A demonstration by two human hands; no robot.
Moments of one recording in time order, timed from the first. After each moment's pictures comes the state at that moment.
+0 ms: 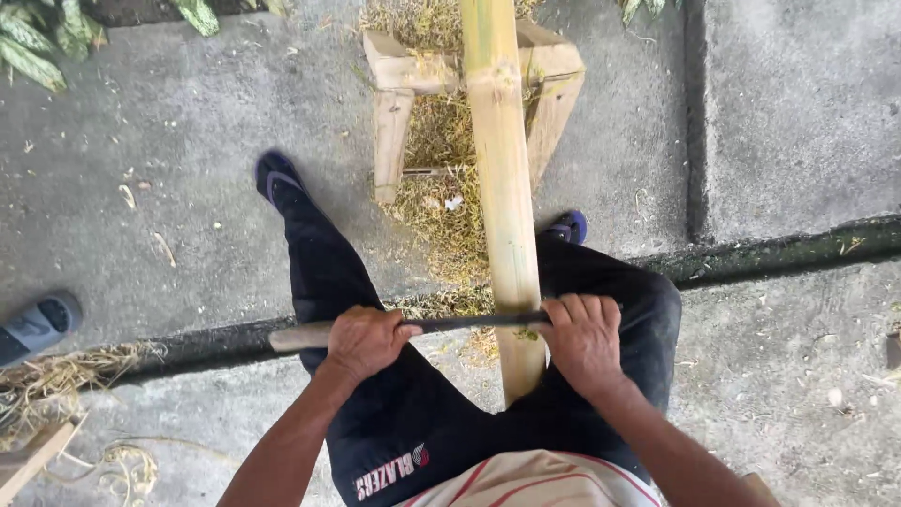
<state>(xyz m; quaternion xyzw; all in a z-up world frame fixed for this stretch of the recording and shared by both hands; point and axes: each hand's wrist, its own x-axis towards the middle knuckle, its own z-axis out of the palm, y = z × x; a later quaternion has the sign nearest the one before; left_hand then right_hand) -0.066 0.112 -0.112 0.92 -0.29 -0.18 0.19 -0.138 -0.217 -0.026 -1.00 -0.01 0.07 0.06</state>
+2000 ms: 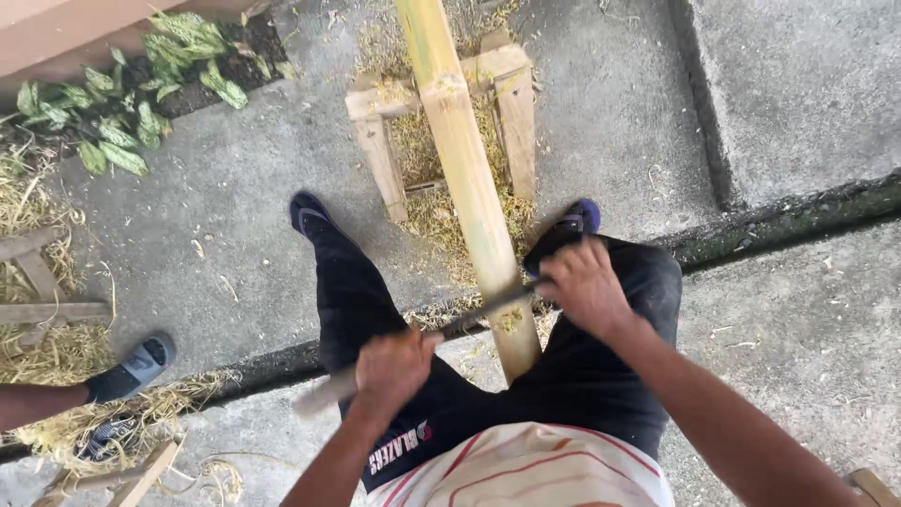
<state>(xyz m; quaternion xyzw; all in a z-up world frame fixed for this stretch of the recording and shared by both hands) -0.109 0.046 -0.026 0.94 -0.17 -0.30 0.04 -0.131 -0.288 -0.061 -0.99 -0.09 0.03 0.09</state>
